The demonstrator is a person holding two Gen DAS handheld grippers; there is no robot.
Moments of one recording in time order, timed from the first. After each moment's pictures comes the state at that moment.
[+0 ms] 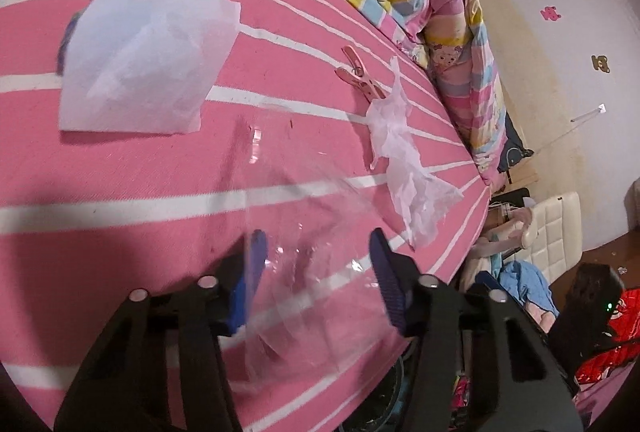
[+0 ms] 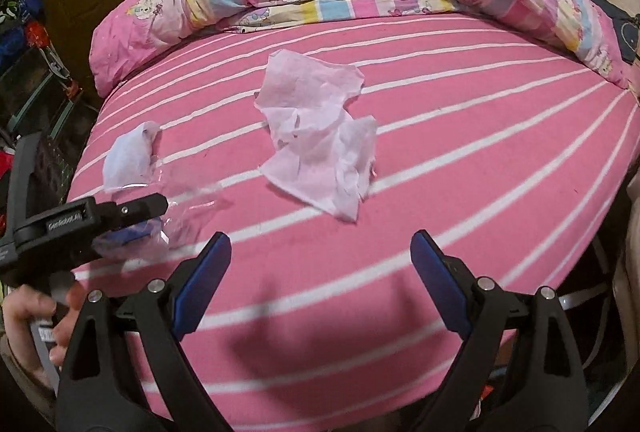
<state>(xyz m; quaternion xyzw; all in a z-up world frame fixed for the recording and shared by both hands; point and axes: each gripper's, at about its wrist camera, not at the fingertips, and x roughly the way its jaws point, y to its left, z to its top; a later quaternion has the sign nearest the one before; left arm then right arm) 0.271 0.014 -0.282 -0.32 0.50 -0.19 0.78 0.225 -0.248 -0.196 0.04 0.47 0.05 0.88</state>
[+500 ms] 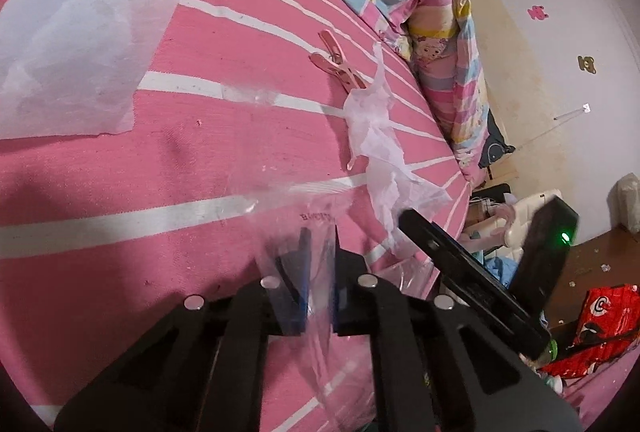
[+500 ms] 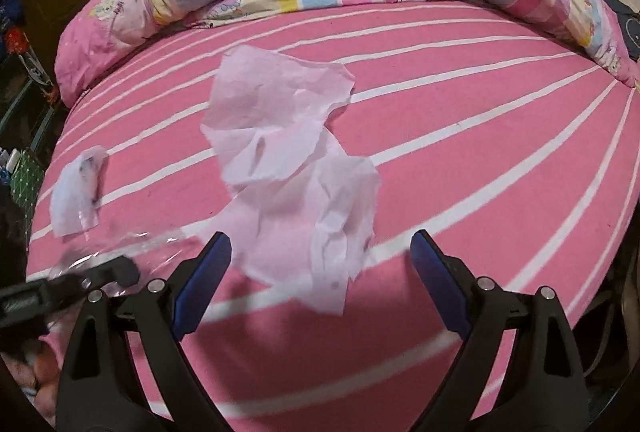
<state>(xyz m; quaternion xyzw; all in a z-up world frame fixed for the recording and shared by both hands) 0.290 -0.010 -0.293 -0.34 0.49 -0.23 0.77 0.298 -0.254 -0.240 0.04 0.49 0.03 0.87</state>
